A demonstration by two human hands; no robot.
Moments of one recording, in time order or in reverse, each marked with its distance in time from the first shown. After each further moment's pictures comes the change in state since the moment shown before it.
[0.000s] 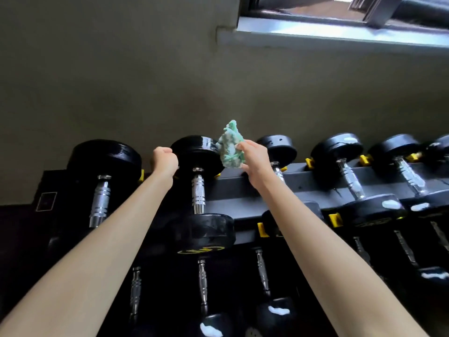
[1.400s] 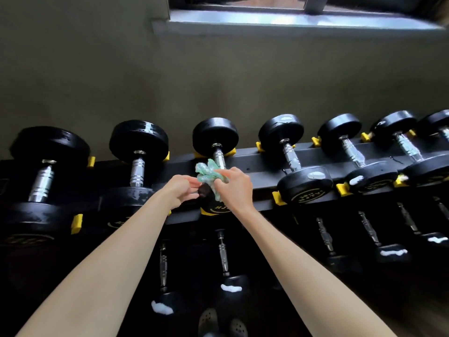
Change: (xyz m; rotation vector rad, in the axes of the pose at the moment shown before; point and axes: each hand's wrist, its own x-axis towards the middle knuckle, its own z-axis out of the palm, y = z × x) left_hand -0.151 -0.061 0.127 0.090 -0.453 -0.191; right_hand -0.068 0.073 -0.161 -0.770 0.057 -0.362
